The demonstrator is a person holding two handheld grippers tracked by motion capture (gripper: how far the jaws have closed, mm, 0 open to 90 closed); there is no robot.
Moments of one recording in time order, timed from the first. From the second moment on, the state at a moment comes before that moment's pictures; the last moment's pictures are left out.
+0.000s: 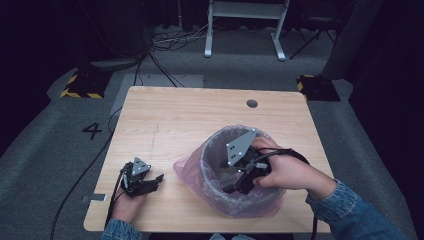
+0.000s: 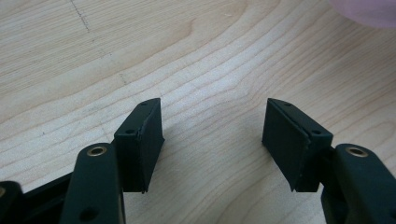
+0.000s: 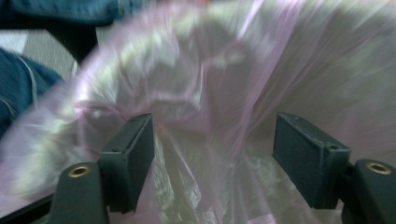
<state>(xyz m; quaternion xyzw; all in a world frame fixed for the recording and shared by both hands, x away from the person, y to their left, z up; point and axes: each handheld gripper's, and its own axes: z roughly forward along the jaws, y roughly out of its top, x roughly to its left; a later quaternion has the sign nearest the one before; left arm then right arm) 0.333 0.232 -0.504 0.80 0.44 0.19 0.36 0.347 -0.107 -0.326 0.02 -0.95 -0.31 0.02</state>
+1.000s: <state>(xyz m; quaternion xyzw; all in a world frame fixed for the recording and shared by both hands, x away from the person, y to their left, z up) 0.333 0.232 -0.504 0.80 0.44 0.19 0.36 0.360 -0.097 -0.374 -0.08 -0.96 -0.27 0.00</state>
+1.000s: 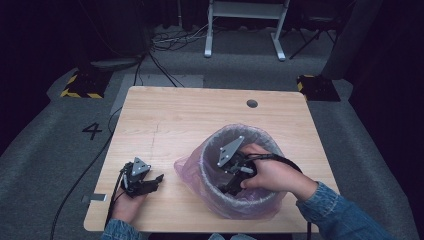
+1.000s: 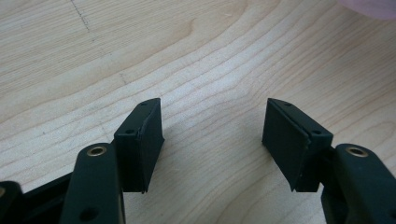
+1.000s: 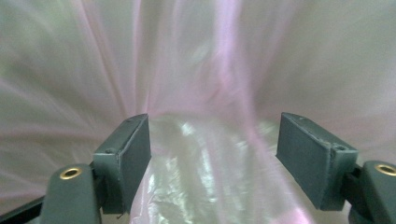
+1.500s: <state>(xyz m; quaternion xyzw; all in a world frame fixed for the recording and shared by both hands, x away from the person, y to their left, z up) 0.333 0.232 -0.504 0.80 0.45 0.19 0.36 0.366 -0.115 -0.311 -0.16 -0.91 -0.38 -0.10</state>
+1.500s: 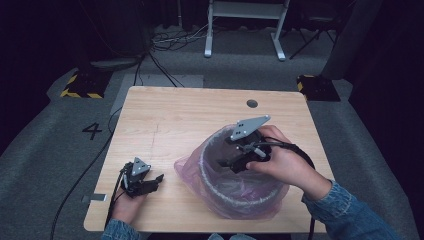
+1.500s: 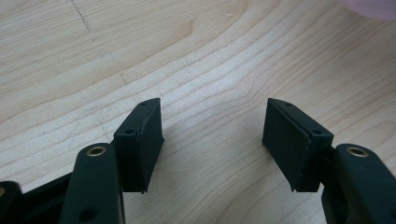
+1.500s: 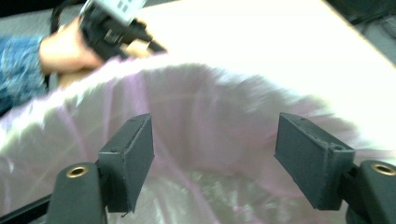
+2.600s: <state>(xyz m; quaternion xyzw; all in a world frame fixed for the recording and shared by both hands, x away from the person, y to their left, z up) 0.334 0.234 -0.504 0.80 0.44 0.19 0.36 0.387 -0.242 -0.272 -0.33 -0.82 -0.42 -0.21</state>
